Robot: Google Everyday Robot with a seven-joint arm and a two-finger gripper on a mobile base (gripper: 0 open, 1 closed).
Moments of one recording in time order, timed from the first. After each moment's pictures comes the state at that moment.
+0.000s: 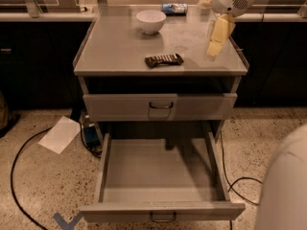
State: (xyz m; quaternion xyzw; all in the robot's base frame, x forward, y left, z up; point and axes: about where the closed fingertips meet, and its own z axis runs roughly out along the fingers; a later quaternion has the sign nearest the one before) arm 0.653 -0.141 0.975 -0.69 0.68 0.02 0.25
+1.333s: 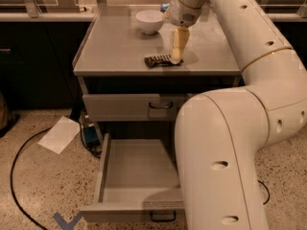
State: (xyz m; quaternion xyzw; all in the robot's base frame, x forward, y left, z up) arm 0.755 -0.061 0.900 -0.75 0.63 0.00 0.21
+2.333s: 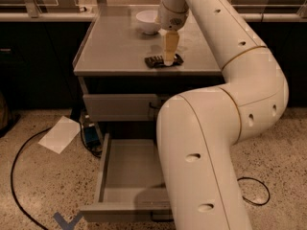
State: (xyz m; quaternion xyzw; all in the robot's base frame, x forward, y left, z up) arm 0.780 -0.046 0.878 -0.75 0.63 -0.04 0.17
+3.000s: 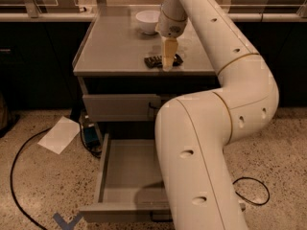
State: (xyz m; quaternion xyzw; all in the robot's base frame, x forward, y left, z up) arm 0.787 -0.041 0.848 -0.75 0.64 -0.01 0.17
